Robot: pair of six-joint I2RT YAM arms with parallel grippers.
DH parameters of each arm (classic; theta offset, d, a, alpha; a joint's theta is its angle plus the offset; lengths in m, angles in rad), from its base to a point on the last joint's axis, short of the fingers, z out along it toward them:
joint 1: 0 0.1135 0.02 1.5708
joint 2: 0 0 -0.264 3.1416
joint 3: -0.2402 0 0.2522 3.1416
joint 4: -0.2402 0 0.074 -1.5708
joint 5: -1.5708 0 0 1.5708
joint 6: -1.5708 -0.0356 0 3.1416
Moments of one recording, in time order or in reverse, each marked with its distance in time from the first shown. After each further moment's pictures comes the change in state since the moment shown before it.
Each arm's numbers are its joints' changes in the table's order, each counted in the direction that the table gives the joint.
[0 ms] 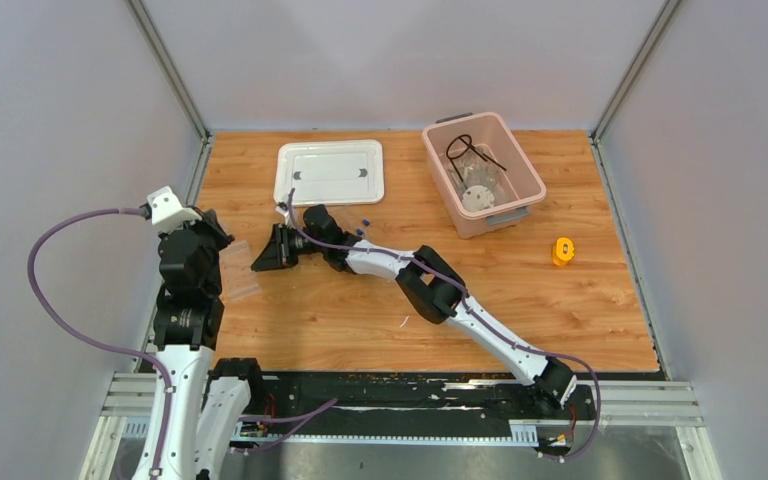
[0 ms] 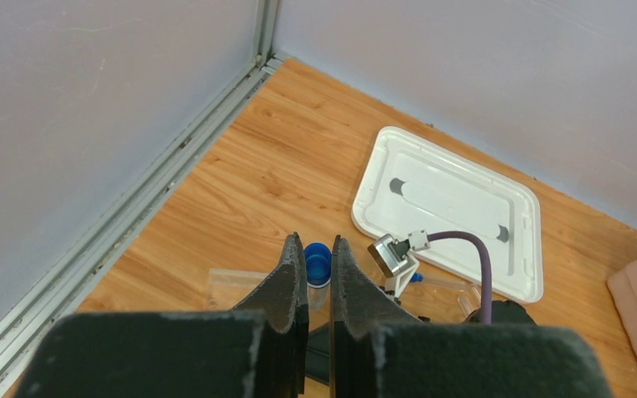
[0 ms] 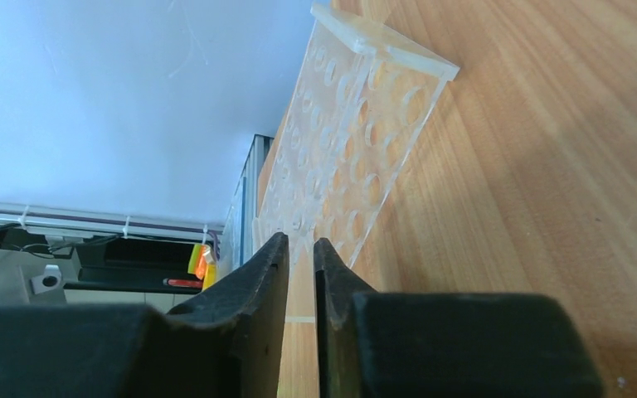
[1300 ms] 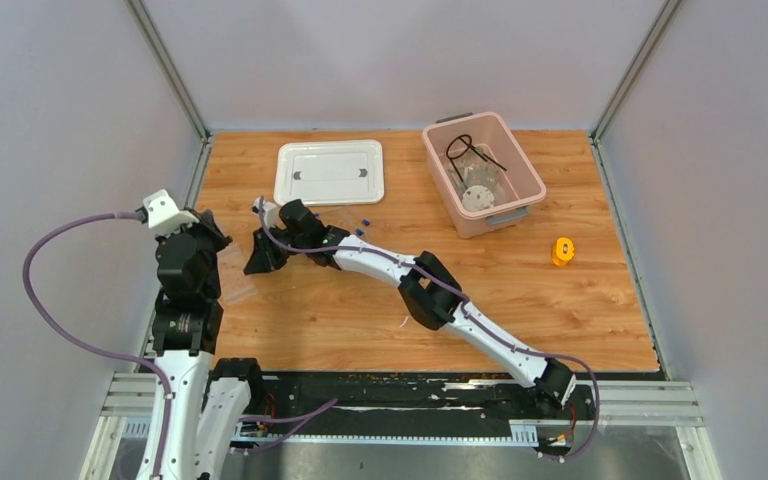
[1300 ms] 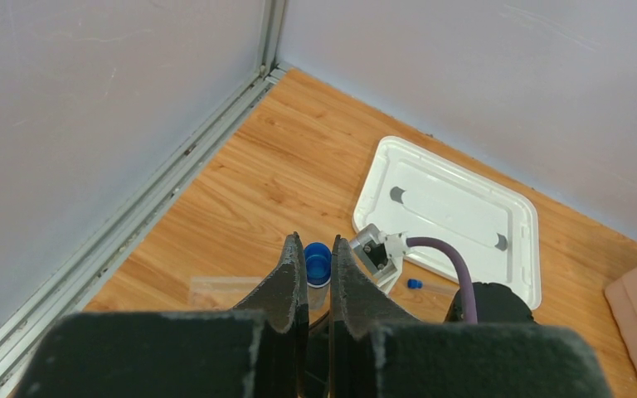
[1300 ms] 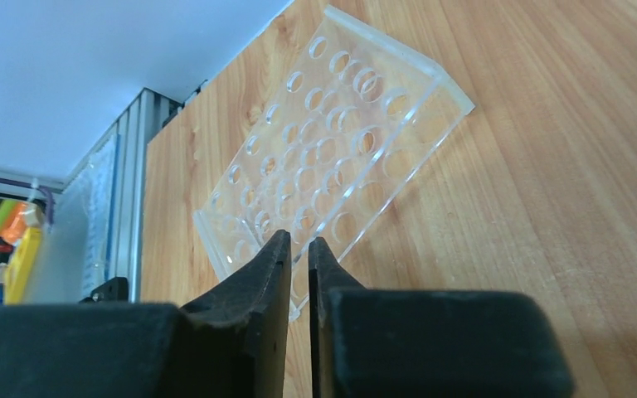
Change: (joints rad) left arm 0.000 0.024 0.000 -0.002 0.015 -0.001; right arm 0.055 0.016 -0.204 -0.431 -0.111 0.557
